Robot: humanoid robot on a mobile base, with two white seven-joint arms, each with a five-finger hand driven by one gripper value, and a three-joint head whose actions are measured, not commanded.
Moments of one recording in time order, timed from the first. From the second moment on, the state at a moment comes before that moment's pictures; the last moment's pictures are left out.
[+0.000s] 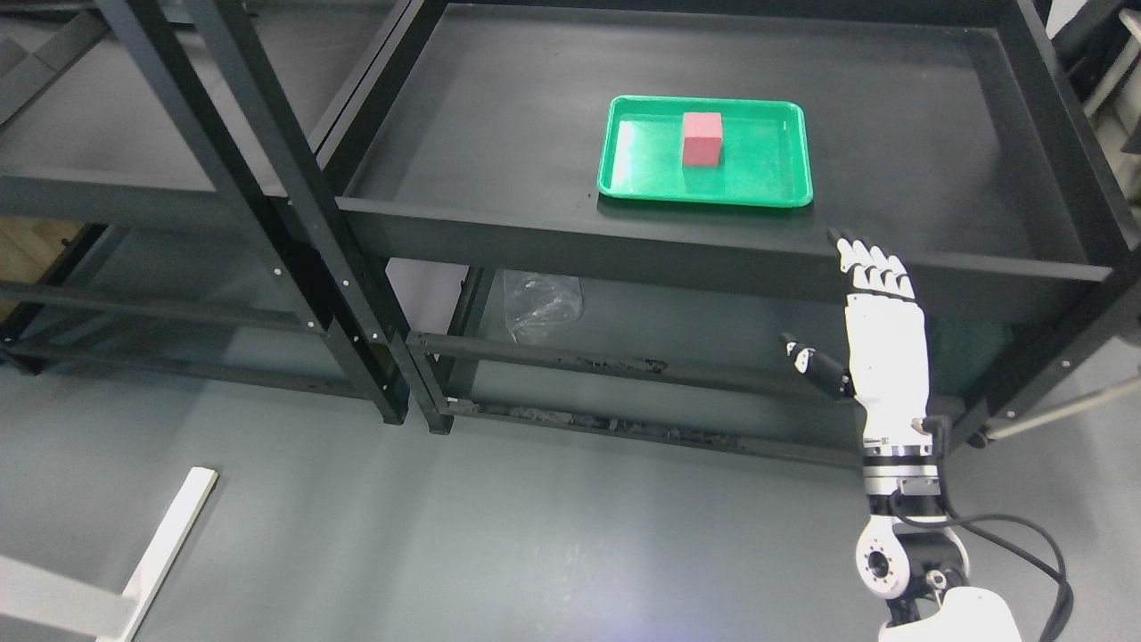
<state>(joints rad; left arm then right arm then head) 0.00 0.00 -0.08 0.00 0.13 0.01 0.18 0.05 0.00 0.06 -1.63 1.14 -0.17 -0.40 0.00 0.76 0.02</state>
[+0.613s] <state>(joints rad) 0.00 0.00 -0.08 0.00 0.13 0.01 0.18 0.01 0.00 0.07 -1.63 1.26 -0.18 -0.31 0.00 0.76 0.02</state>
